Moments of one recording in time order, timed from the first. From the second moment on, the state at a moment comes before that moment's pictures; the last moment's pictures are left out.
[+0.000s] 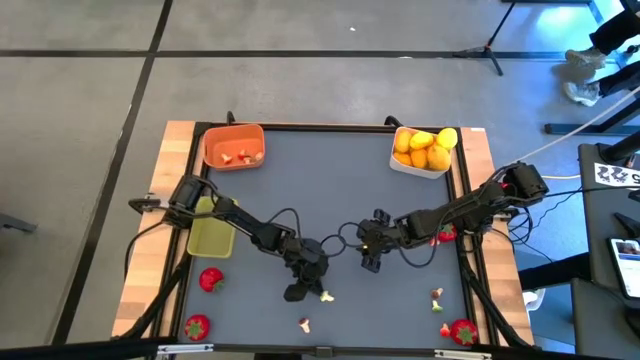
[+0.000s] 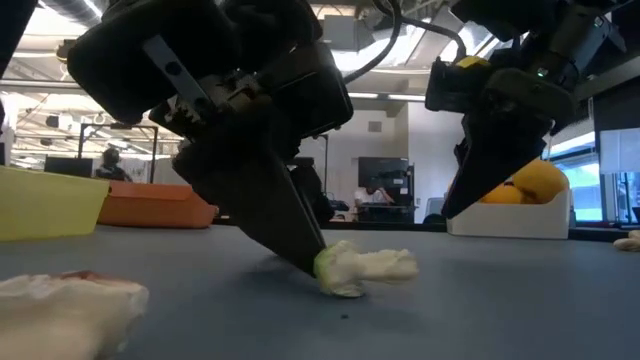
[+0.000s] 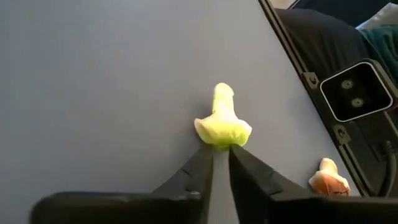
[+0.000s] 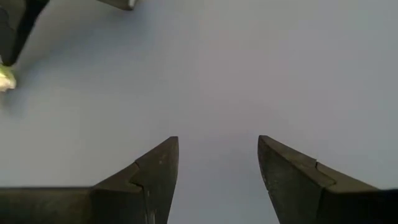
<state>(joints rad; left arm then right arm) -0.27 2.05 1.00 0.34 0.42 -0.30 0.32 1.58 0.79 -0.21 0.22 0.55</state>
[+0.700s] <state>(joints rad) -0.18 2.05 1.00 0.37 0.39 -0.33 0.50 1.64 0.79 0.17 0.17 0.50</state>
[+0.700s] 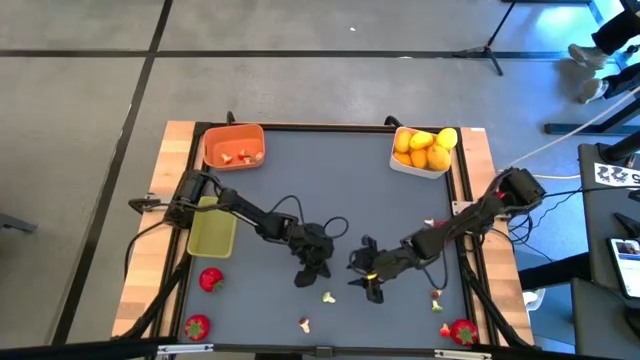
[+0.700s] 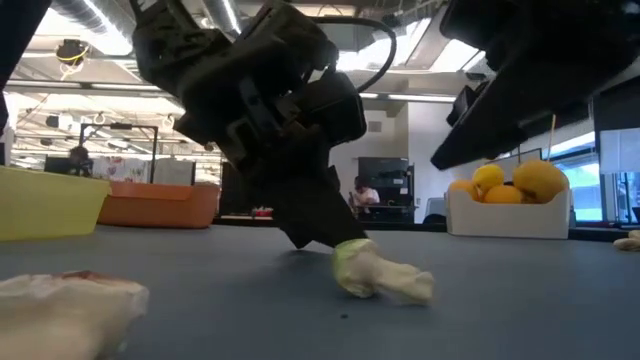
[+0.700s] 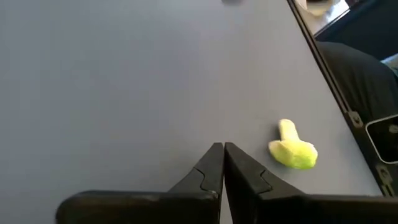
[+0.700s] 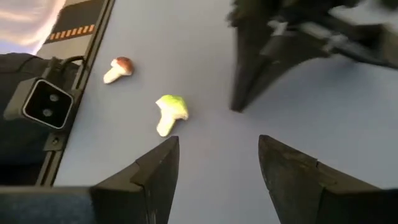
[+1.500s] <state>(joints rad) -0.28 2.00 1.00 0.46 0.34 -0.28 0.51 1.75 0.79 0.22 0.12 0.55</state>
